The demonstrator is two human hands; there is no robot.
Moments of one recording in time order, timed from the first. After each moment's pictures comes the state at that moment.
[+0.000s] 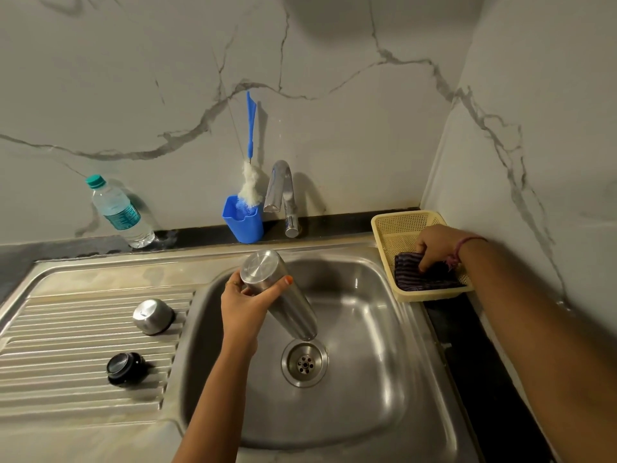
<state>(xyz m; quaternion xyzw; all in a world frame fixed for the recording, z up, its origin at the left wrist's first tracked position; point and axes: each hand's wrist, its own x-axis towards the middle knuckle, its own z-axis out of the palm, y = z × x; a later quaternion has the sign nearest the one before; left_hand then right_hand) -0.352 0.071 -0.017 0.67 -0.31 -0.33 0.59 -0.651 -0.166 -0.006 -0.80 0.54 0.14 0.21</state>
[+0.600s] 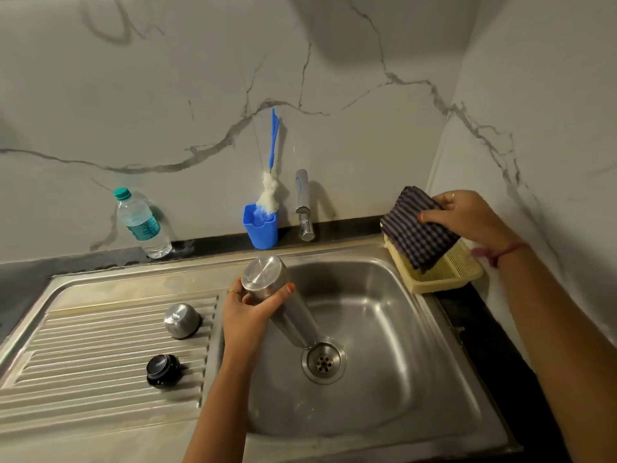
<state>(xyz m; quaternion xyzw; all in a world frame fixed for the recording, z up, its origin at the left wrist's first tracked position) -0.309 0.121 0.004 0.62 -0.33 -0.35 0.62 -0.617 -0.056 0.097 -0.66 0.58 -0.31 0.35</state>
